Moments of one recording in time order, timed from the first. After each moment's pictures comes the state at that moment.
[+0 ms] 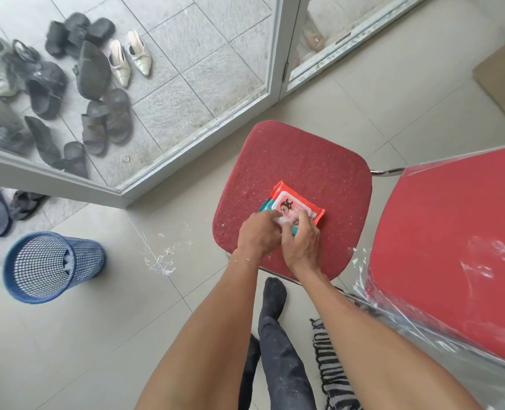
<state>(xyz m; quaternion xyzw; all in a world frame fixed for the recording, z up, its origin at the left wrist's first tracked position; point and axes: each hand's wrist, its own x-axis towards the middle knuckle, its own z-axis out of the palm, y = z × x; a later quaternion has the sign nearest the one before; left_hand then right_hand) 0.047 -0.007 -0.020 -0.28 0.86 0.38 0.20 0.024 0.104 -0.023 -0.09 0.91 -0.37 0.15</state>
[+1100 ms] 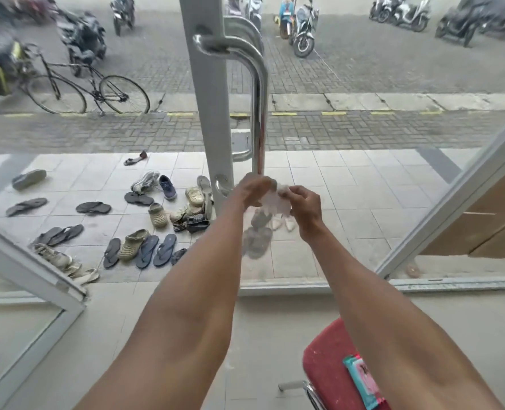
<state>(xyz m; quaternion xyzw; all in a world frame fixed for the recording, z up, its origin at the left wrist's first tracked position) 0.228 -0.312 0.506 -0.50 0.65 0.55 -0.17 0.113 -0.229 0.453 -0.28 0.65 -0.60 0.37</state>
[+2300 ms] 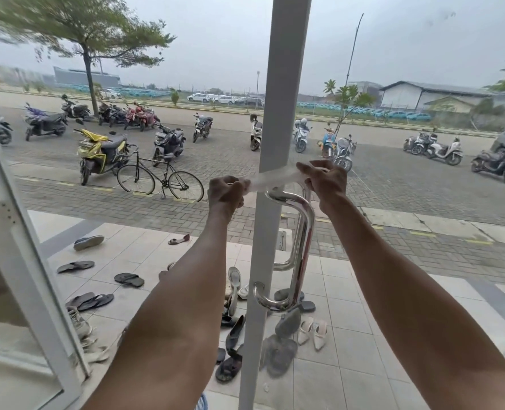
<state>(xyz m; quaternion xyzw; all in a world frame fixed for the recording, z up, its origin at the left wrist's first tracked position) 0.345 -0.406 0.715 -0.49 0.51 0.41 -0.58 0.148 -0.365 0.756 -0.40 0.55 -0.69 0.25</state>
